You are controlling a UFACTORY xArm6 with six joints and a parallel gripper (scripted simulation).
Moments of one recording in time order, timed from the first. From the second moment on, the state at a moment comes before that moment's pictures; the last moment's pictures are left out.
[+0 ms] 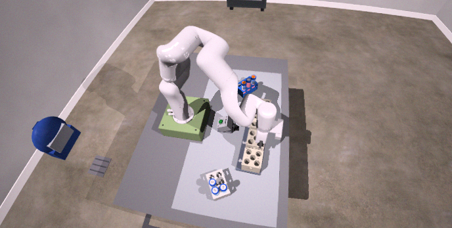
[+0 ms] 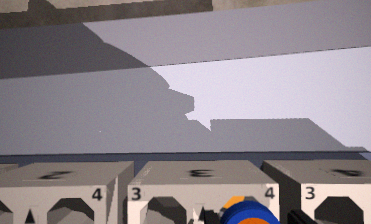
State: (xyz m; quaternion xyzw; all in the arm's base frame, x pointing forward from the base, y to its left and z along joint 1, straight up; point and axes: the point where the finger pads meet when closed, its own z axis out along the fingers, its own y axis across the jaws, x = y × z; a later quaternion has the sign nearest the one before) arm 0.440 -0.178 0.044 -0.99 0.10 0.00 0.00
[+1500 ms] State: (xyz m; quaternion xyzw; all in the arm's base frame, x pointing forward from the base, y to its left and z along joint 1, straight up) arm 0.440 -0.178 0.125 -0.99 0.10 0.00 0.00
